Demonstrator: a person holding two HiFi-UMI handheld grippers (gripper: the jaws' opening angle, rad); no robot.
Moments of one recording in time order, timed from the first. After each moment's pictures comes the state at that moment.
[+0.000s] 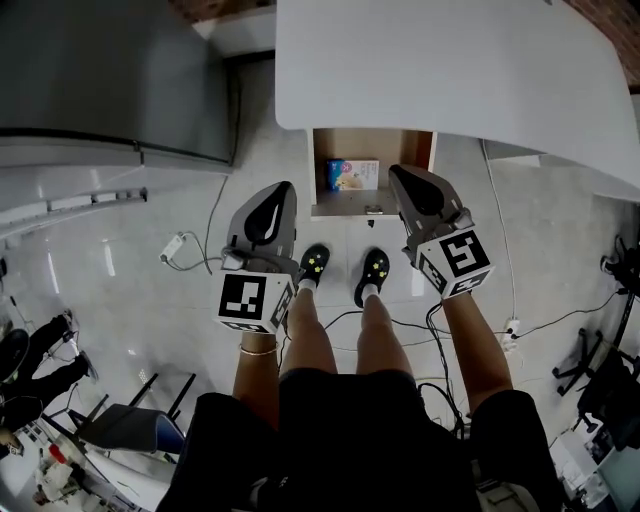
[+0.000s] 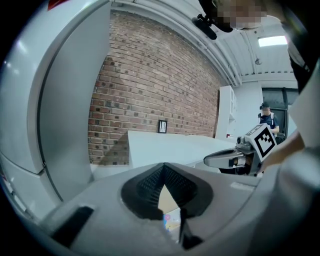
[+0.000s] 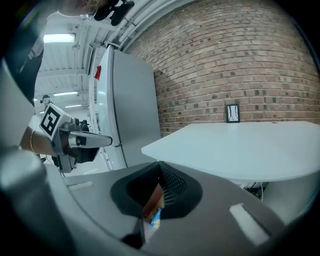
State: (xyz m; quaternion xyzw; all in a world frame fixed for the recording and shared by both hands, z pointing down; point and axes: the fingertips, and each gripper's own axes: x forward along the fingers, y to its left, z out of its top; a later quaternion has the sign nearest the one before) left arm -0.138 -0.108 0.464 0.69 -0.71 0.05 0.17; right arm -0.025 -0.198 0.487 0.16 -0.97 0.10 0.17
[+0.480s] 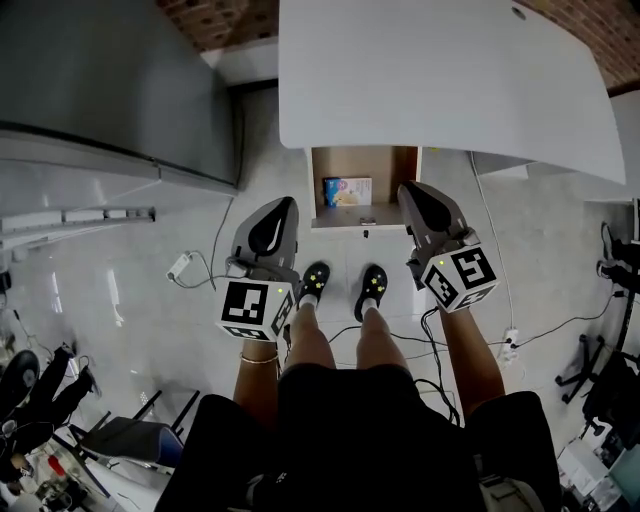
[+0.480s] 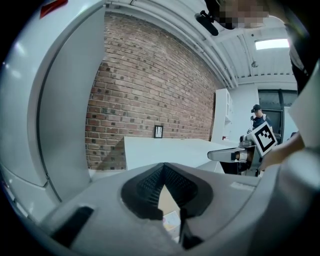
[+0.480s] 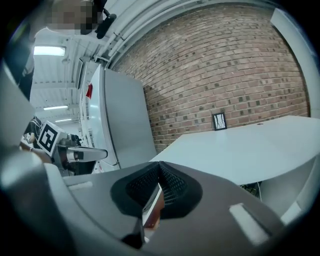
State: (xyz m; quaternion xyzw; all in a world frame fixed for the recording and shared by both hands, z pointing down) left arm -0.123 -0.098 0.413 0.70 -0.69 0.05 0.16; right arm 0.011 -0.197 0.422 0.21 -0.96 0.14 0.11
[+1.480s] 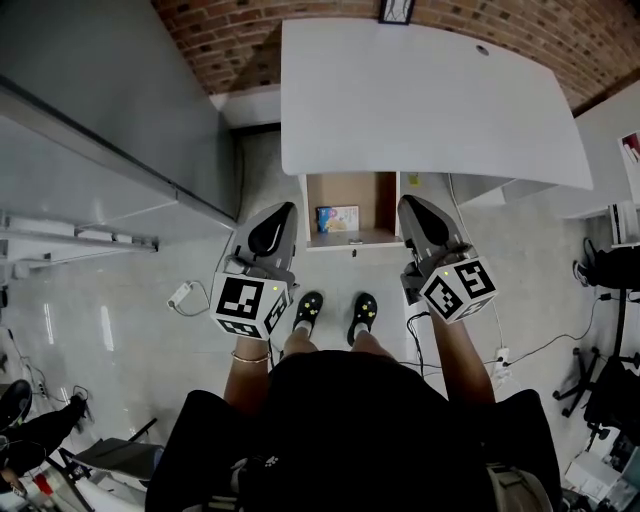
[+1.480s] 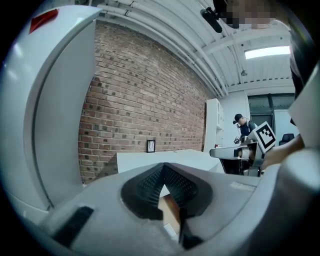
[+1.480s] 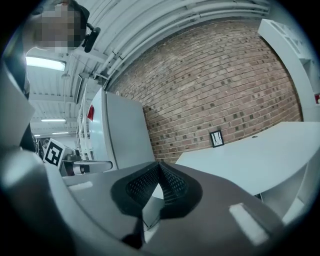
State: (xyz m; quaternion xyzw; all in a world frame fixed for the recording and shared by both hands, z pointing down) left arm -0.103 -0.083 0.313 0.73 -0.67 0.03 0.11; right arm 0.044 -0.170 0.306 0.24 -0.96 0.15 0.03
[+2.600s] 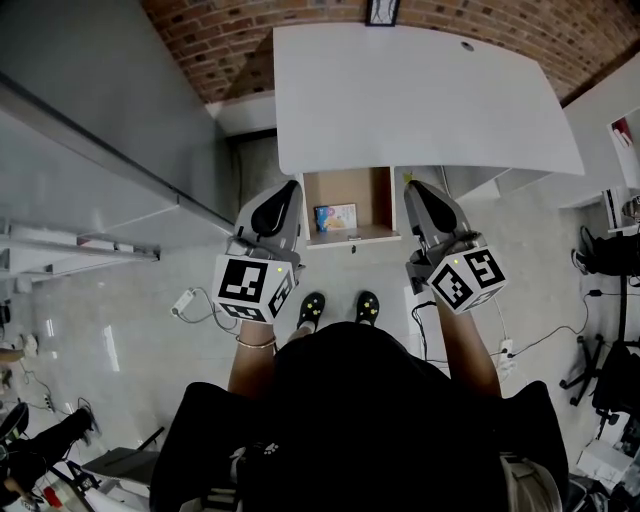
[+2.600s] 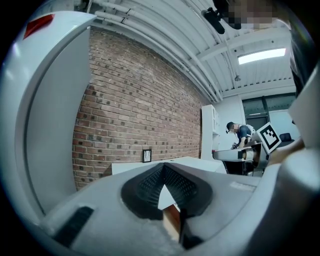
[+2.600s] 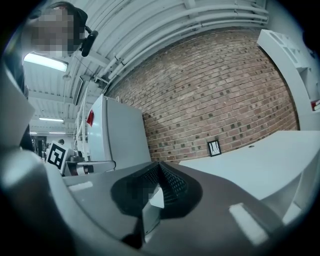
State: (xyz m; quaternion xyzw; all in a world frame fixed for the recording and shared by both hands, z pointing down) left arm -0.094 -0.093 0.267 0.75 -0.66 0.01 0.07; right arm 0.060 -0.163 0.263 0.26 -0.96 0.13 0.00
